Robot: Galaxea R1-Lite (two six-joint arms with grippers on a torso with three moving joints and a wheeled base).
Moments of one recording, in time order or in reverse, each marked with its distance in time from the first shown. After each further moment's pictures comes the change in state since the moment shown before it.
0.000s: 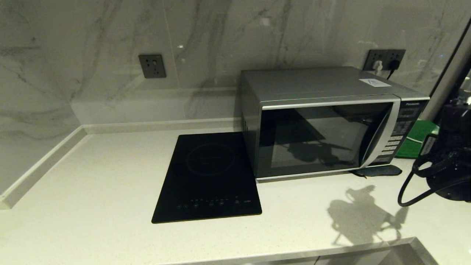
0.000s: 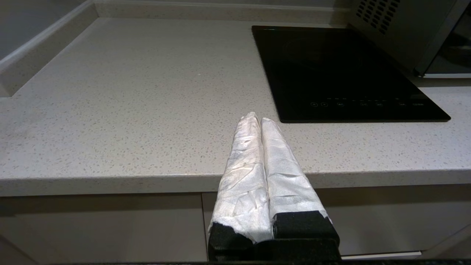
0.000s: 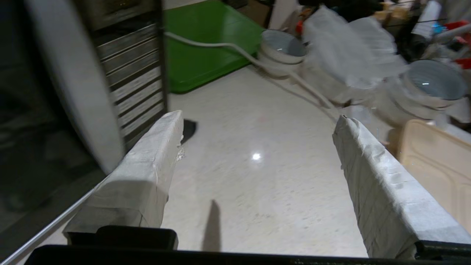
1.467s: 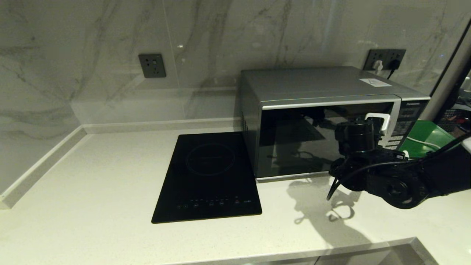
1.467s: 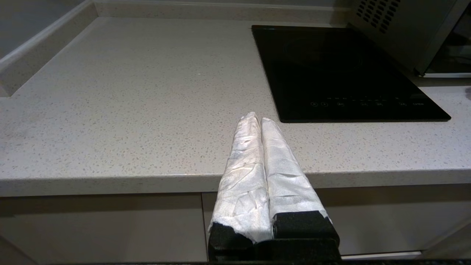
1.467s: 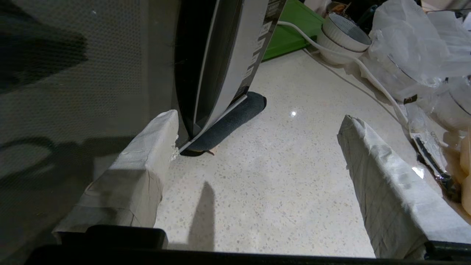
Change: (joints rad) left arm 0.000 0.000 0.000 0.001 0.000 0.000; right arm 0.154 0.404 -0.255 0.004 -0.087 0.060
